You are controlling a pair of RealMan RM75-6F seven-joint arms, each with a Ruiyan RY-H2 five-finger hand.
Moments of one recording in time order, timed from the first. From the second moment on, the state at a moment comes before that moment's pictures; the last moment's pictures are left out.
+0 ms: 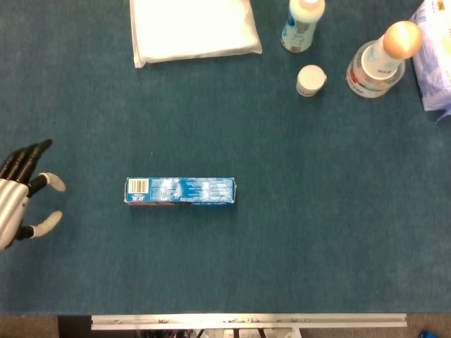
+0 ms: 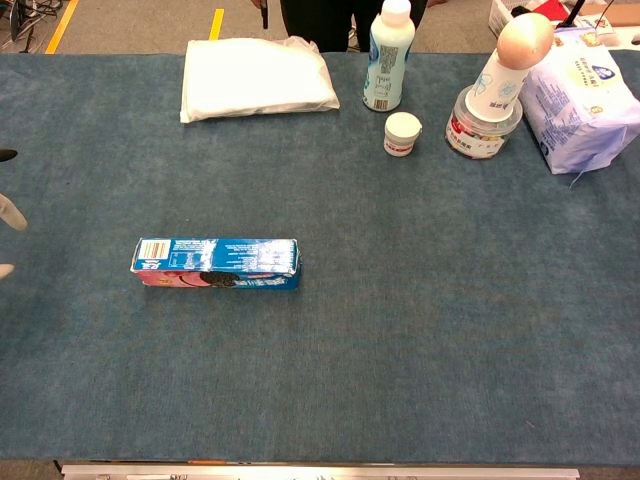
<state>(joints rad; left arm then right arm) -0.17 -1.20 0.10 -1.45 1.70 1.41 -0.25 0.15 -1.16 0.01 -1.53 -1.56 1.42 0.08</state>
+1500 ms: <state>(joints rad) -0.34 -1.32 0.12 -1.58 1.63 1.10 0.09 0.14 -1.15 0.02 -1.53 -1.56 1.42 0.08</state>
